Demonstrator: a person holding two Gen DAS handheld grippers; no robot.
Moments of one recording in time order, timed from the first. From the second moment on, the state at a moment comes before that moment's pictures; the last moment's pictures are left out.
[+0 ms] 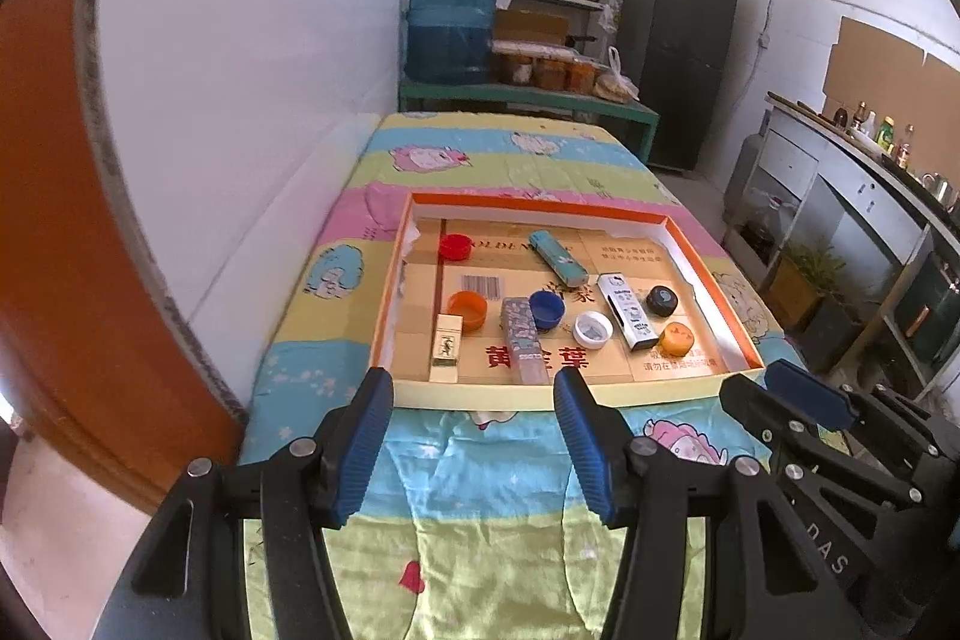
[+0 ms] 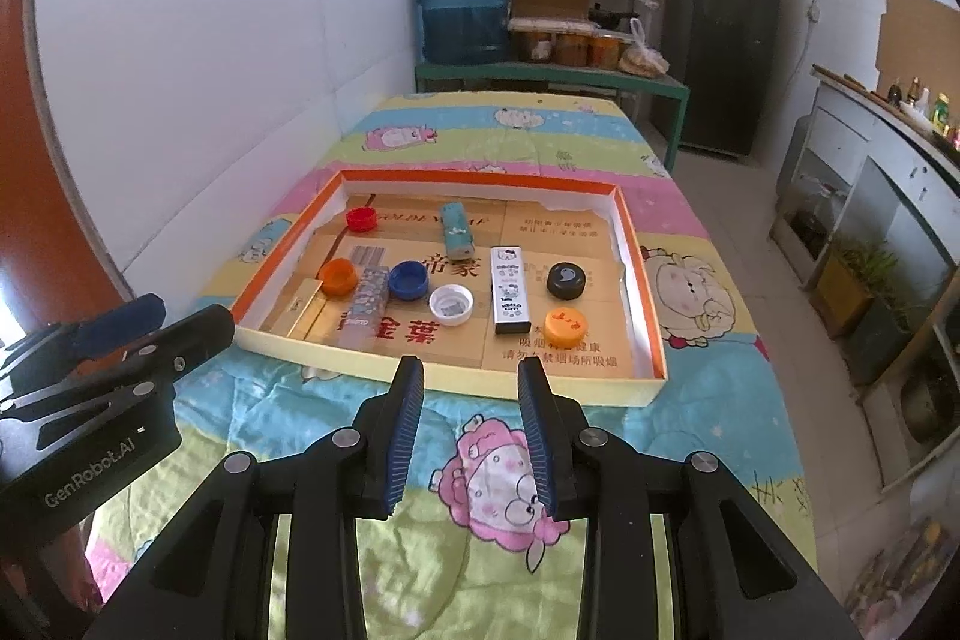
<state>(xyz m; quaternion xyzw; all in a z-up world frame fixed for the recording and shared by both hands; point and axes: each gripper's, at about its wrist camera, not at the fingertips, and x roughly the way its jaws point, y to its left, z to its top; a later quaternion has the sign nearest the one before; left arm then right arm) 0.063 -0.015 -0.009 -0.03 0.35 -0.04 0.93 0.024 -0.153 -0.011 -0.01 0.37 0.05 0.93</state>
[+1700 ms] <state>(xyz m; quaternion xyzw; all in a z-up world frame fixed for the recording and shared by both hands) -0.021 -0.017 0.051 -0.01 0.28 -0.02 0.96 -0.056 -0.144 0.057 -0.02 0.31 0.00 0.95</state>
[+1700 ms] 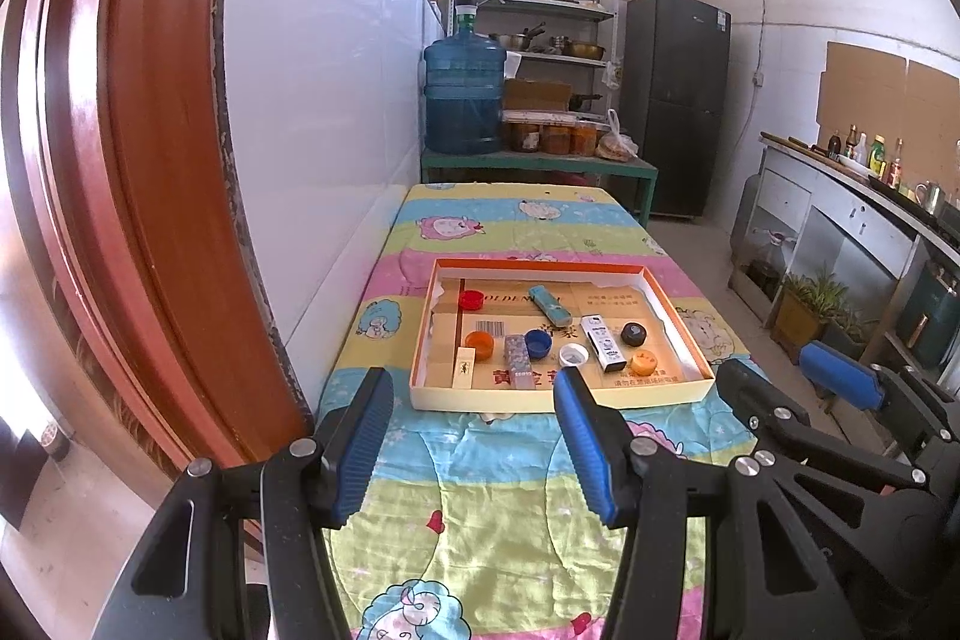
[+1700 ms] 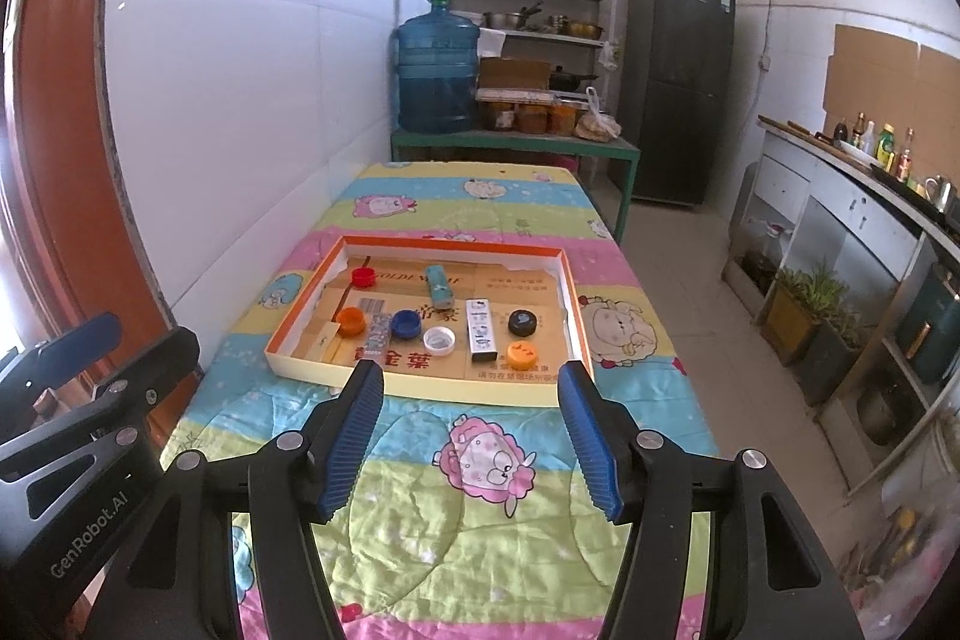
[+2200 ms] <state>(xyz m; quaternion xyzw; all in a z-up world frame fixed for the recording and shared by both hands) -0.020 -0.016 0.048 -0.01 0.29 -0.02 0.96 -0.055 -0.146 0.057 -0.02 0.31 0.00 0.95</state>
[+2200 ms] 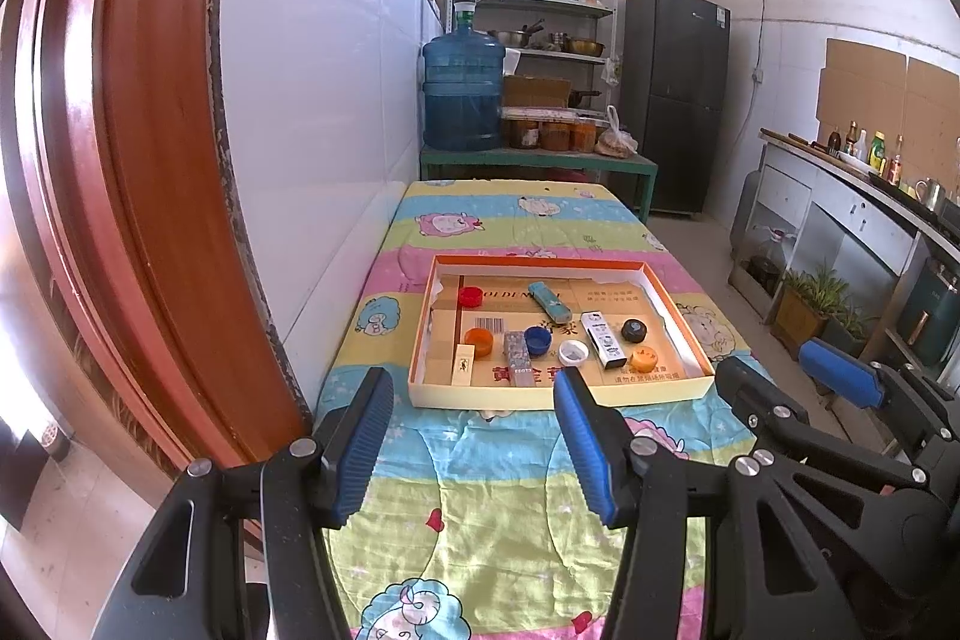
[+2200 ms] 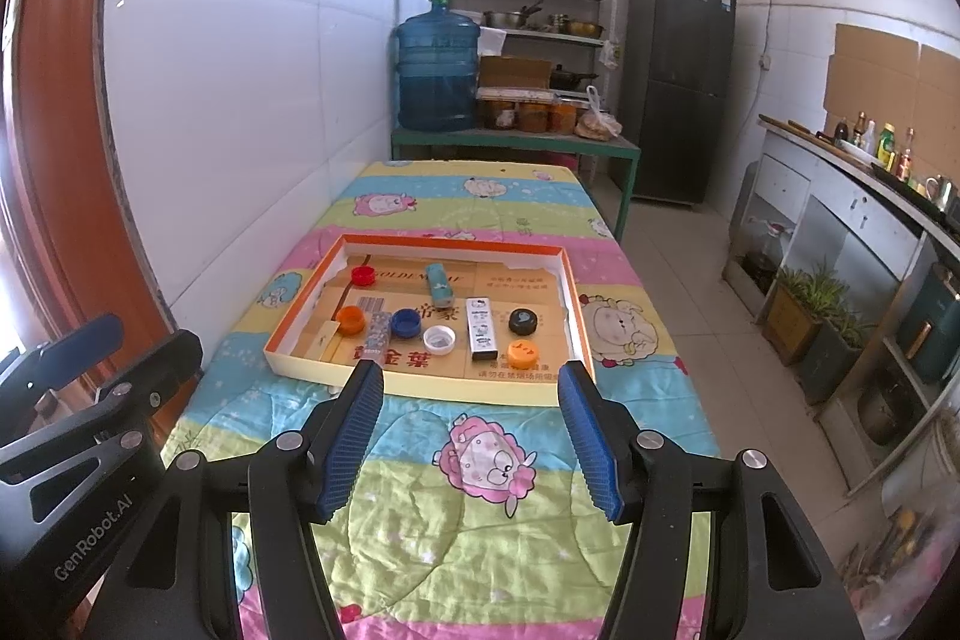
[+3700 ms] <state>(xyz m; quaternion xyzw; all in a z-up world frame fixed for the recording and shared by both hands) -0.017 -0.019 0.040 -0.01 0.29 -0.02 0.96 -0.055 -0.147 0.054 -0.02 0.31 0.00 0.95</state>
